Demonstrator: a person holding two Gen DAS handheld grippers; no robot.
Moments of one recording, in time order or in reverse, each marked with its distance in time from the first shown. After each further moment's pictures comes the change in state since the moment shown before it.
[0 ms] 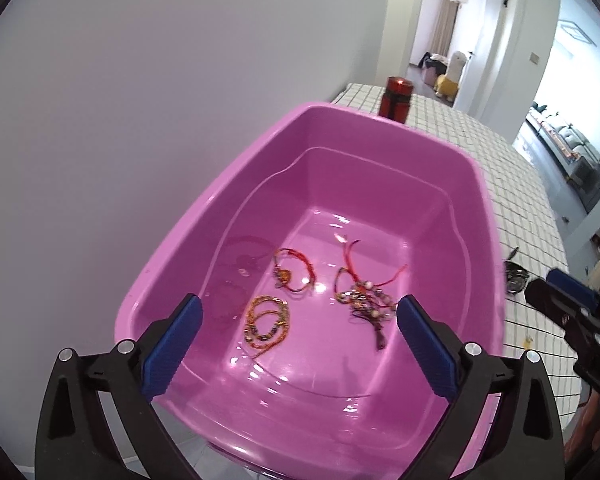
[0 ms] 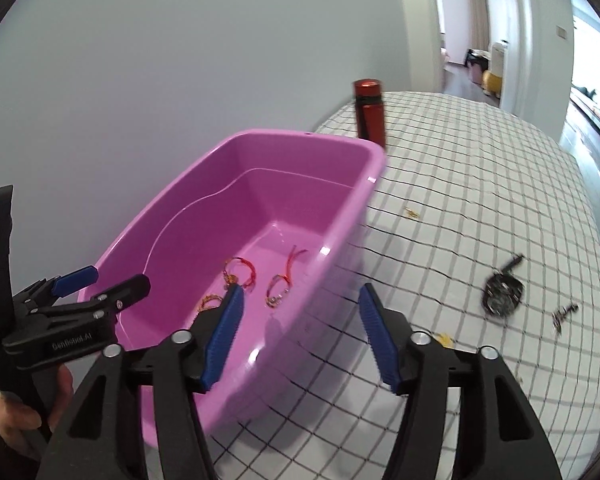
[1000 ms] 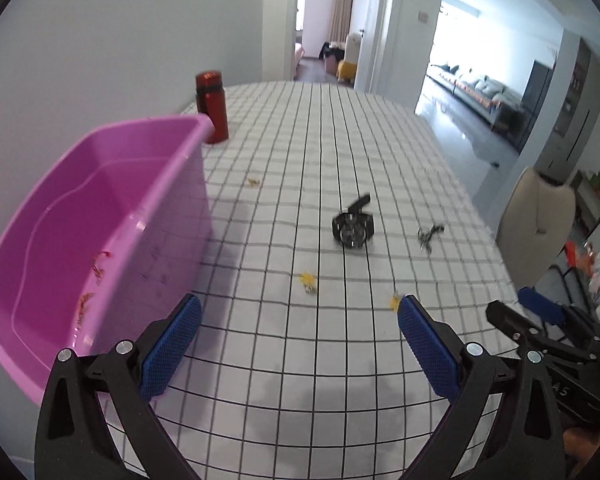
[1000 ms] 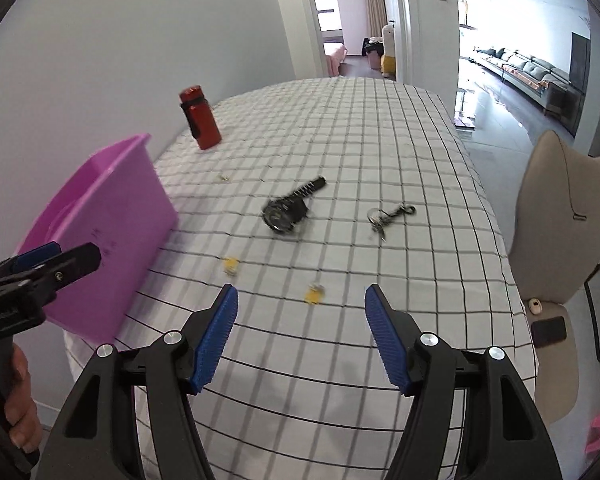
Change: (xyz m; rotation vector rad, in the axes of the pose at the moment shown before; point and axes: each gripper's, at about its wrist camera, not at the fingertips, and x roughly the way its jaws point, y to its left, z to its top) left arm -0.020 -0.238 -0.084 0.255 -0.029 -0.204; right arm -0.103 -0.216 -0.139 0.214 -0.052 -0.241
